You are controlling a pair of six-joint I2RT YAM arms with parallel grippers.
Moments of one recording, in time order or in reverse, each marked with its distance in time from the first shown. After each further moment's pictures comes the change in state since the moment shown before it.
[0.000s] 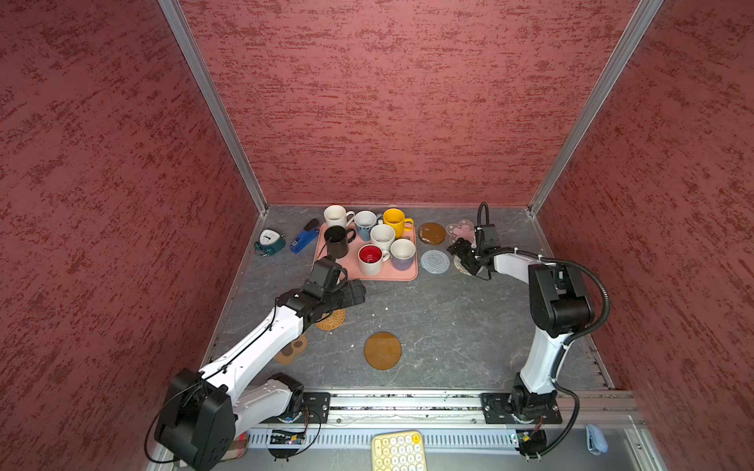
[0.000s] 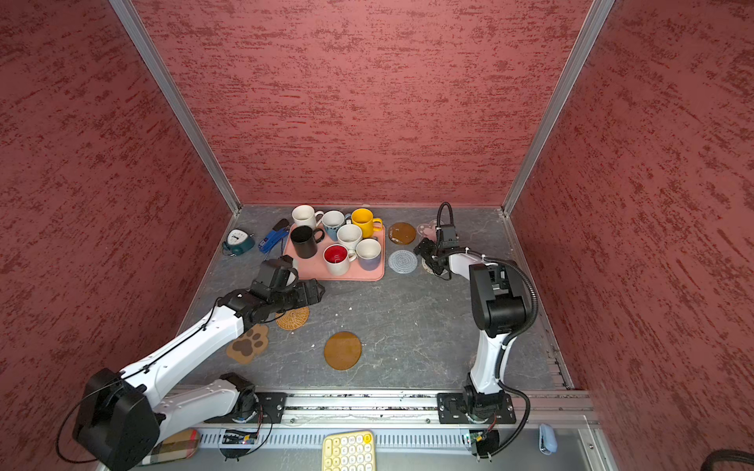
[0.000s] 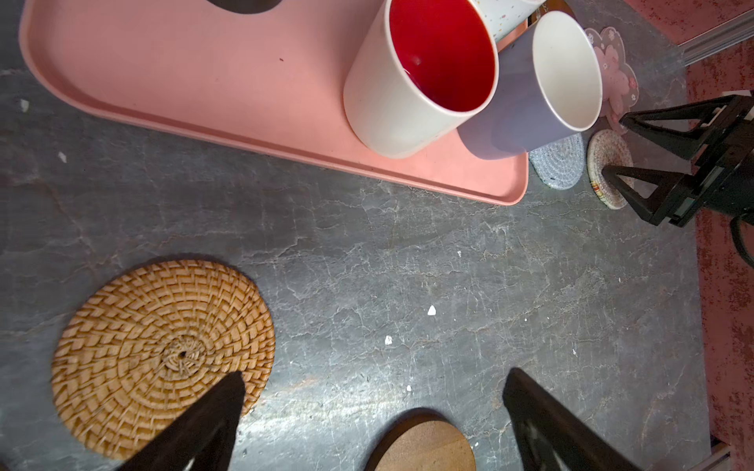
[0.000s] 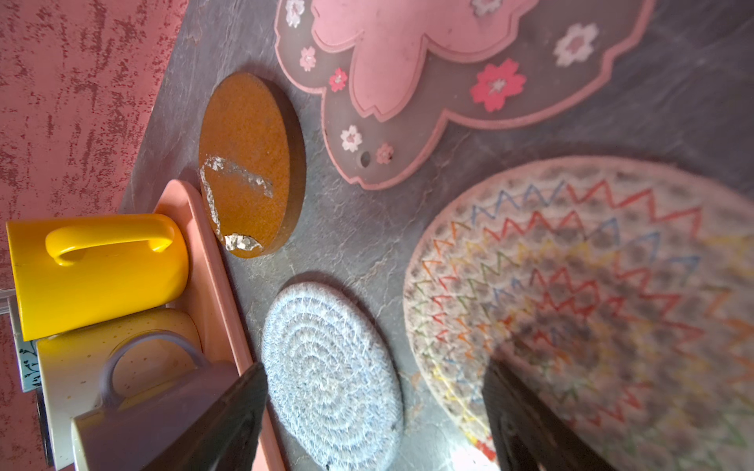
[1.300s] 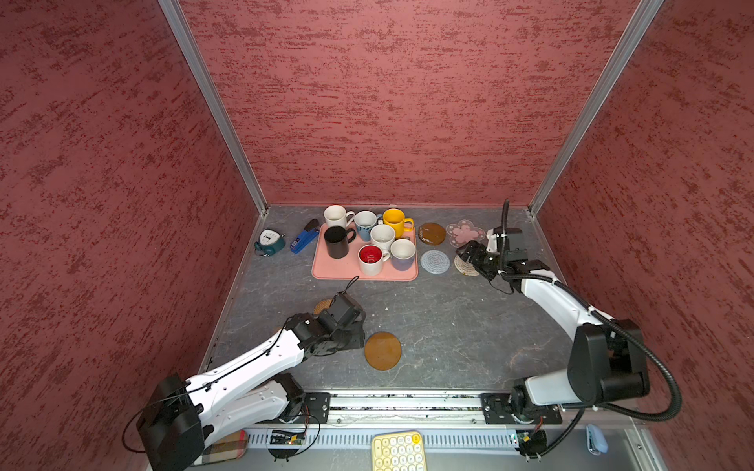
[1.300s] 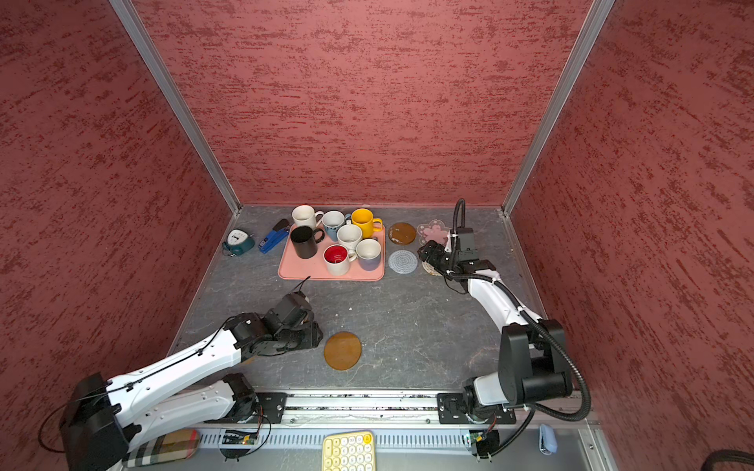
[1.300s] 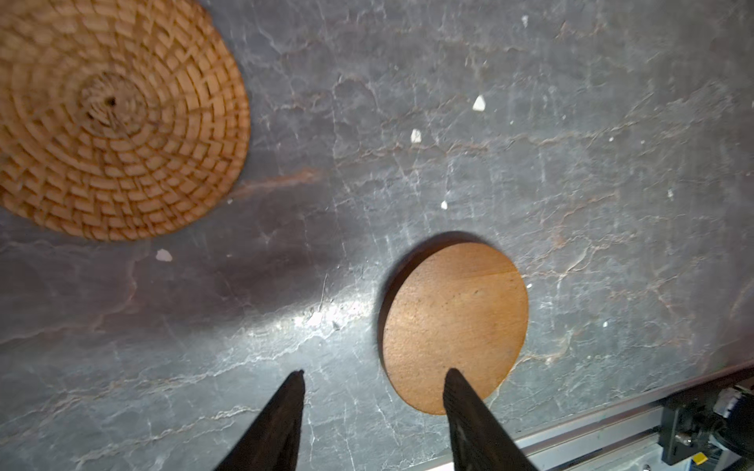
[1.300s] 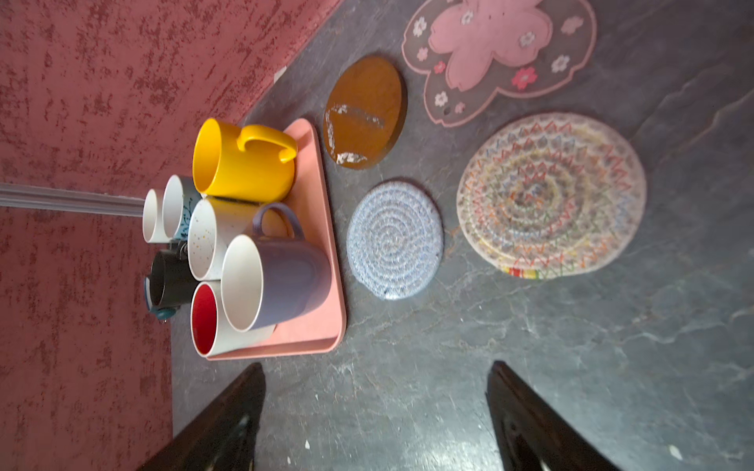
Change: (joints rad) left arm -0.379 -0.109 -0.127 -0.237 -0.100 -0.235; right arm 0.006 -0.512 -0.237 -0.137 -0.085 -0.139
